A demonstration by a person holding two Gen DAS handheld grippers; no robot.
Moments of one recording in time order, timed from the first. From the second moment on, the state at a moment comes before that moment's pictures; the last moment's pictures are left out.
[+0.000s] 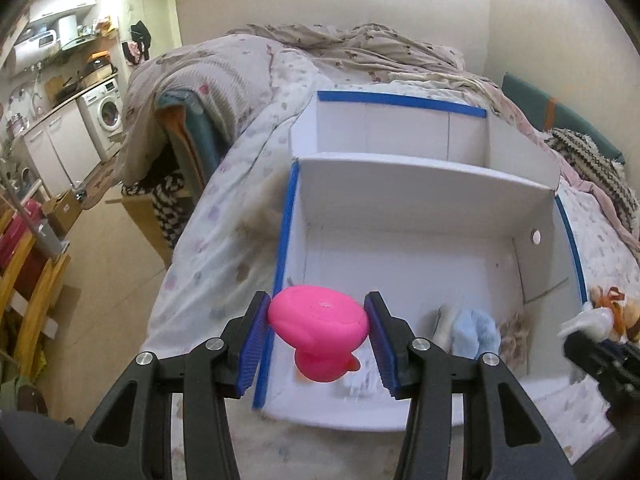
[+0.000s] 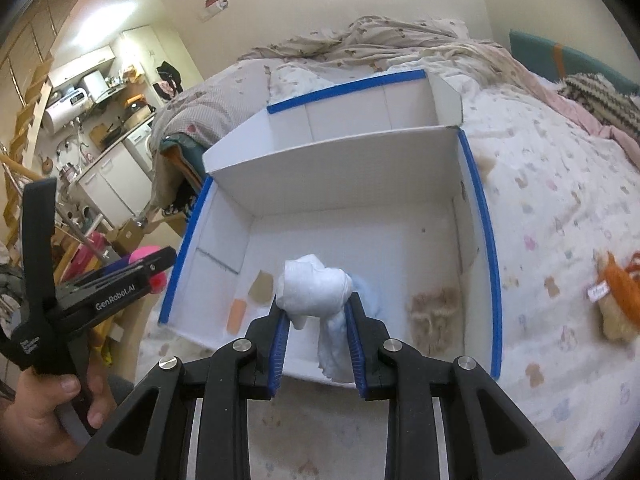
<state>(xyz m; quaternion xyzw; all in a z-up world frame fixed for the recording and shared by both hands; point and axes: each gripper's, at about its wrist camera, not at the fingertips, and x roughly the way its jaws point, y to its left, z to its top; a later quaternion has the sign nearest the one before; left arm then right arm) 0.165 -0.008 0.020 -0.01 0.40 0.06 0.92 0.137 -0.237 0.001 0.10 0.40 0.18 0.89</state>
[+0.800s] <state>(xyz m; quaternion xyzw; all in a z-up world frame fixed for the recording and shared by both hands) 0.238 -0.047 -0.059 0.04 0.48 0.04 0.87 0.215 -0.230 -0.078 0.09 0.51 0.13 0.84</state>
